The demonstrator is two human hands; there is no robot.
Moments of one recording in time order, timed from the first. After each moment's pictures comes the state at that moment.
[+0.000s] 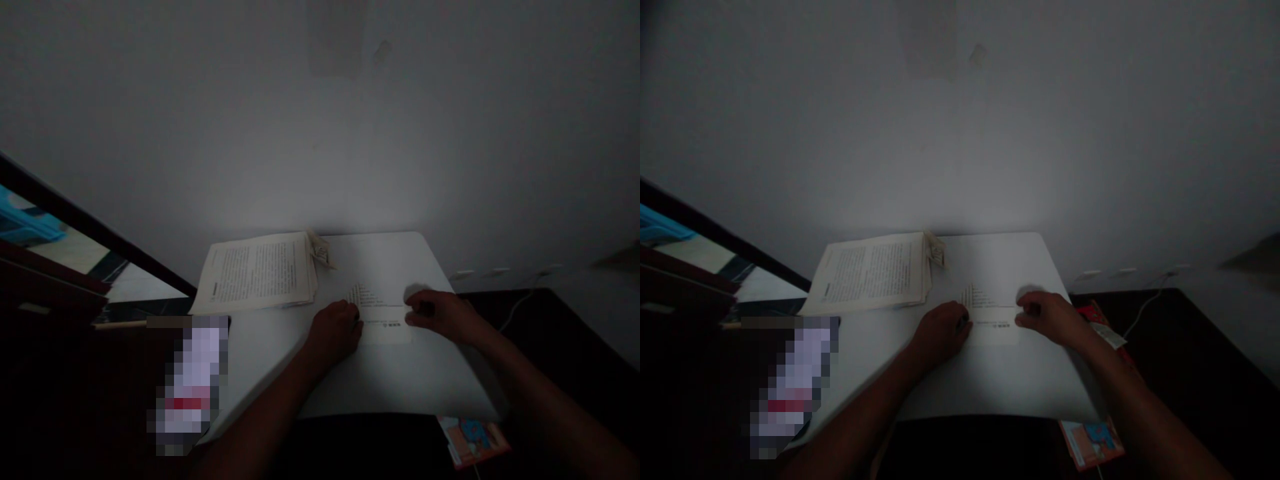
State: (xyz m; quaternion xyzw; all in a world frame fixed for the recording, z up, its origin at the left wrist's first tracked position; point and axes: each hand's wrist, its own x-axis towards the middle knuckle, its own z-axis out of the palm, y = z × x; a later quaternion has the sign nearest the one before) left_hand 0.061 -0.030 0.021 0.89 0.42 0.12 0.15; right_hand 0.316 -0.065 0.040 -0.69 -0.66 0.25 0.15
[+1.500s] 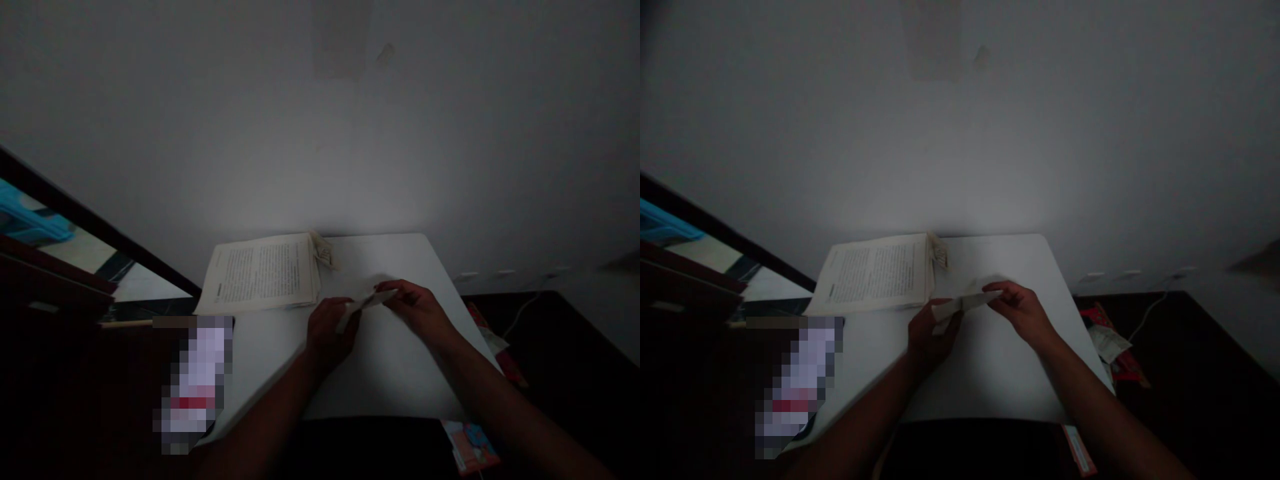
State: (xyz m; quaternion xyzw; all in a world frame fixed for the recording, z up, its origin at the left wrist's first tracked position) left_hand 0.050 -0.031 0.016 0.79 0.33 0.51 0.11; right_hand 0.250 -0.046 0.037 -0.53 -0.50 0.48 0.49
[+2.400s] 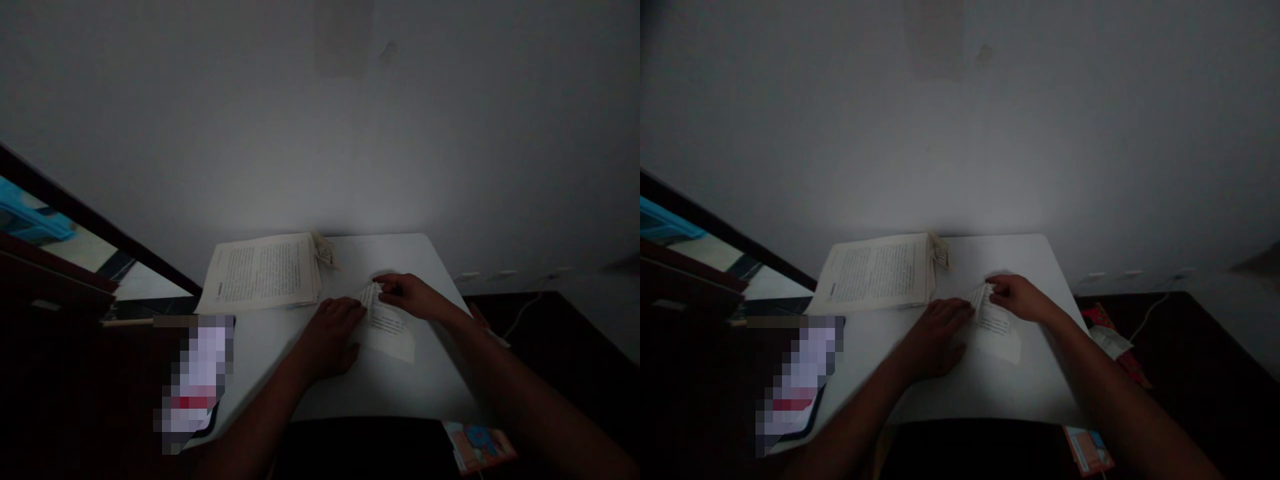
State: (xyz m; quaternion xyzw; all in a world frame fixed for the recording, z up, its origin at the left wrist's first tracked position) left_hand 0.031 -0.035 0.044 0.93 0.30 0.15 0.17; right_hand 0.278 -0.007 0.028 -0.55 -0.69 0.40 0.25
